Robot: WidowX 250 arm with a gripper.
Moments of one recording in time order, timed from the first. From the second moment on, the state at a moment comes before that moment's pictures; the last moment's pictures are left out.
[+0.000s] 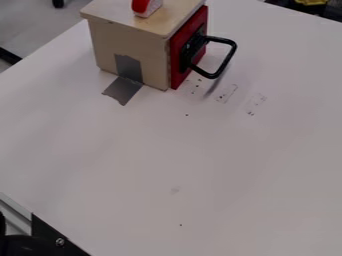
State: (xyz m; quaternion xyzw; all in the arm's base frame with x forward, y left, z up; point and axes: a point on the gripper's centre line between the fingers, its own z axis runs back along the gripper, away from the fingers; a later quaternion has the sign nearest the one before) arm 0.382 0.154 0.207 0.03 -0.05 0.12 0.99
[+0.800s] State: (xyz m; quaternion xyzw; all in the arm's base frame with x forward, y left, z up) arm 0.370 0.192 0.139 0.05 0.05 0.14 0.99
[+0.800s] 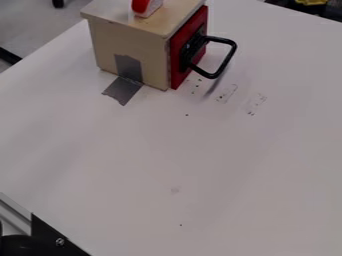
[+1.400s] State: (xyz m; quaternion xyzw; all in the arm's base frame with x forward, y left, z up) arm 0.368 0.192 0.135 0.05 0.06 0.14 0.99
